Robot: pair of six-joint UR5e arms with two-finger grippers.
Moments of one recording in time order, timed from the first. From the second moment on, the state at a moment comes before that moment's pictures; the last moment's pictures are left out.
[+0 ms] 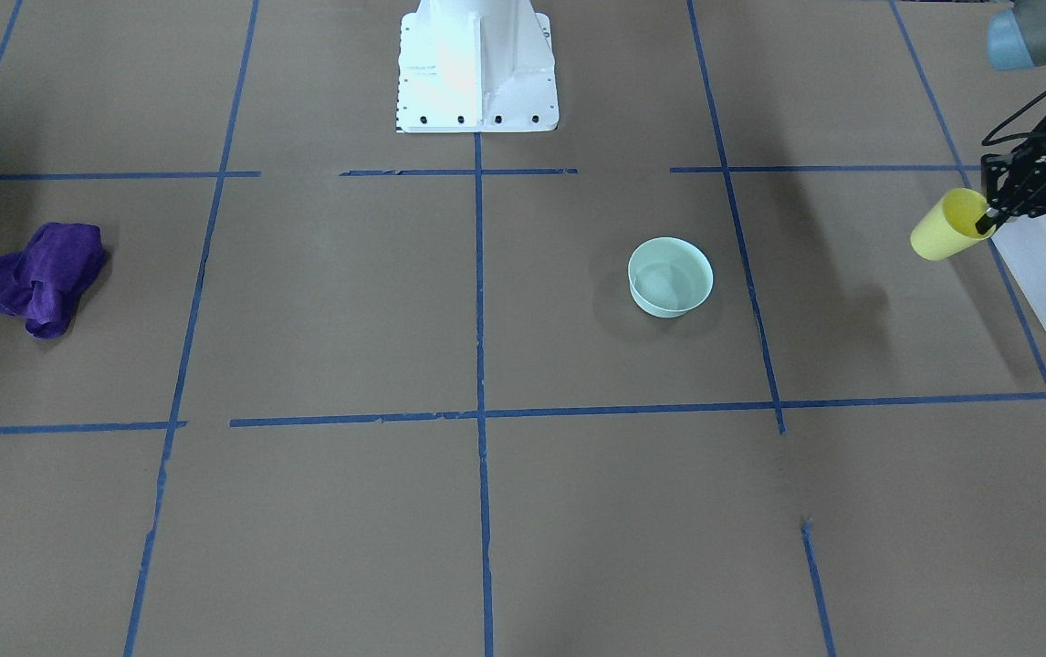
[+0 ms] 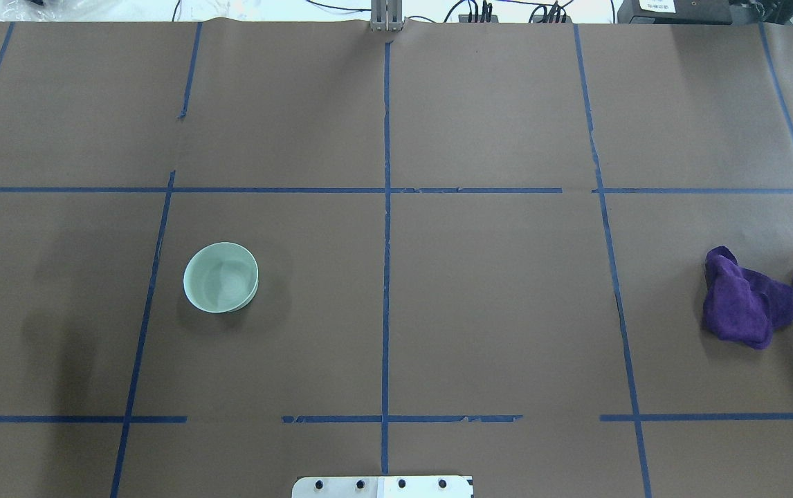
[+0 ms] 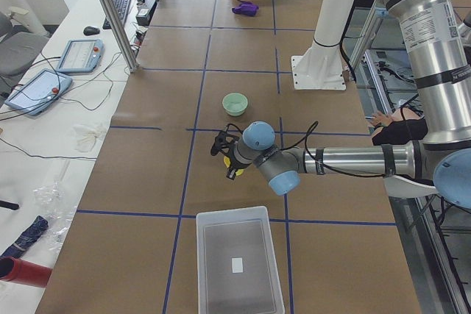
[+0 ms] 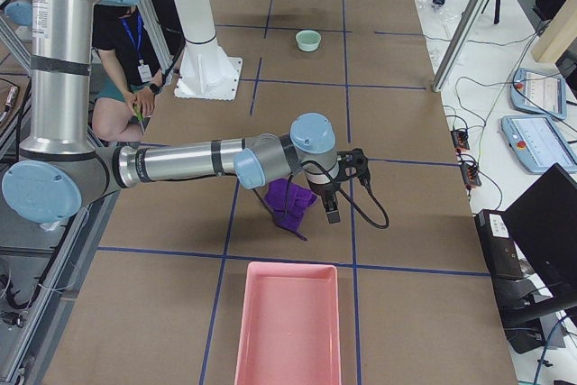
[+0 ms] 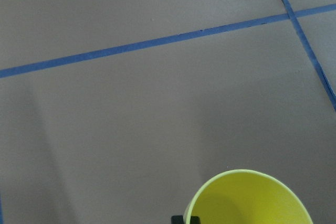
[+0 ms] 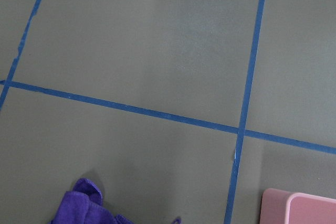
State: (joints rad) left arm -1.22 -1.25 -1.77 -2.49 -2.27 -0.42; right arm 1.49 -1.69 1.83 -1.31 2.35 0.14
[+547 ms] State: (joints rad) left arm -1.58 -1.34 -1.75 -2.02 -2.29 0.24; right arm 1.49 -1.69 1.83 -1.31 2.35 0.14
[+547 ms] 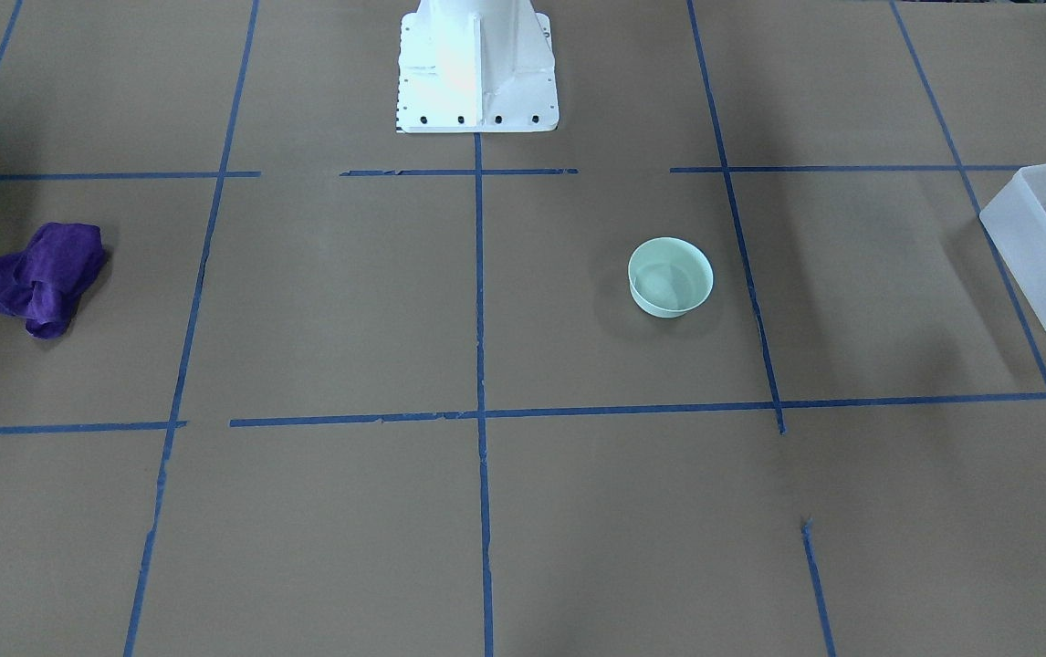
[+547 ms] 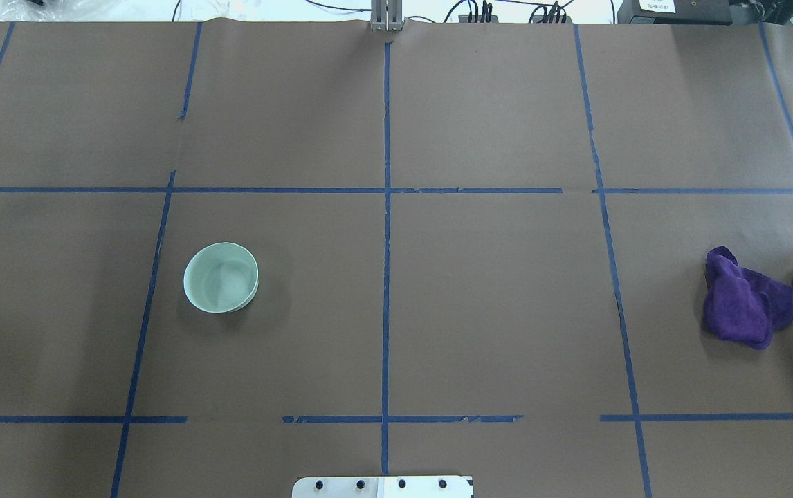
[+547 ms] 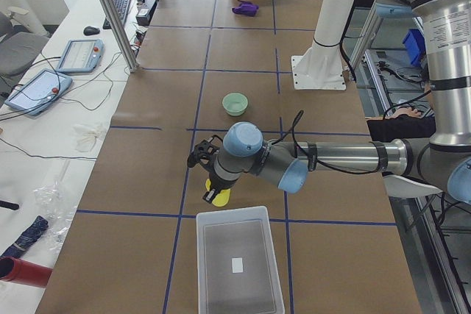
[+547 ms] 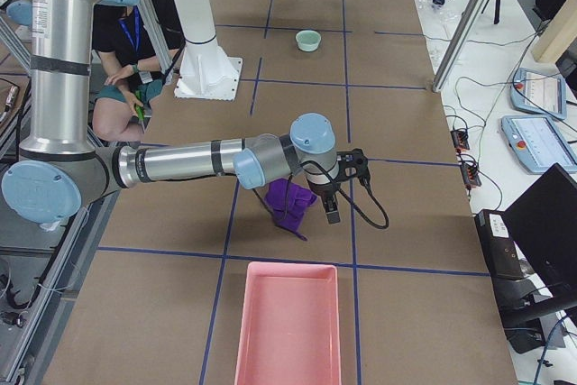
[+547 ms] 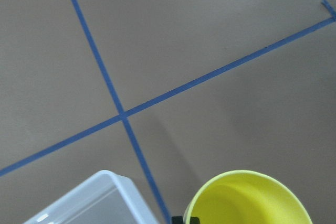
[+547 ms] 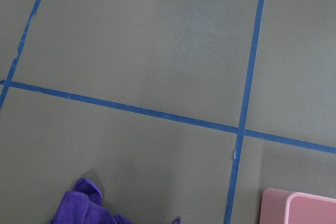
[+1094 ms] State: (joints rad) left arm -1.63 -1.34 -1.47 -2.38 -2.29 0.18; right arm 1.49 -1.69 1.83 -1.31 2.35 0.14
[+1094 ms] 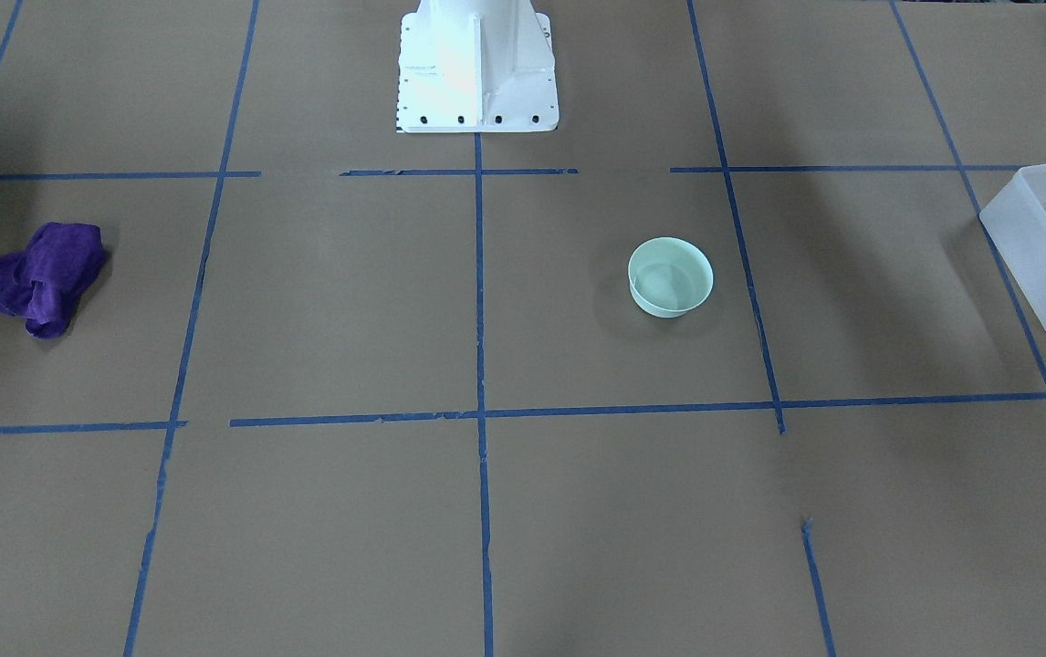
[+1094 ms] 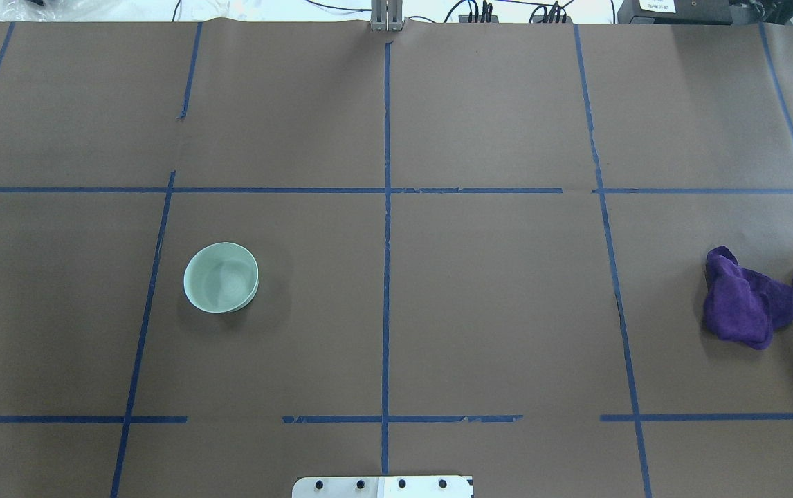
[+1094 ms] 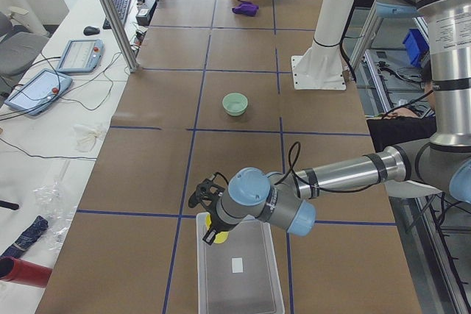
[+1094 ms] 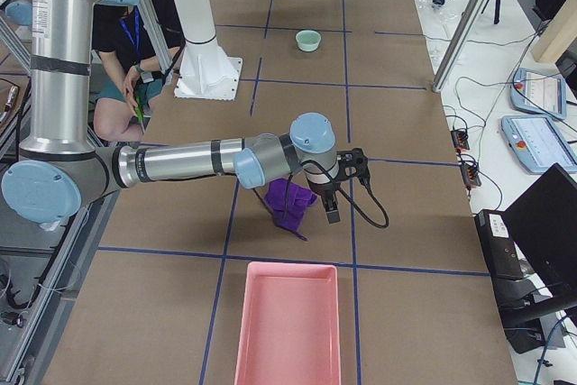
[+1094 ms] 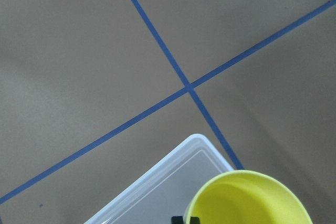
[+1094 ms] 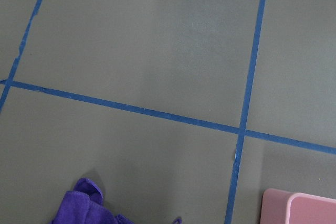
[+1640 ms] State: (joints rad) left arm -1.53 -1.31 -1.38 -2.57 -2.38 0.04; right arm 1.49 -1.71 1.83 -1.26 2.35 0.15
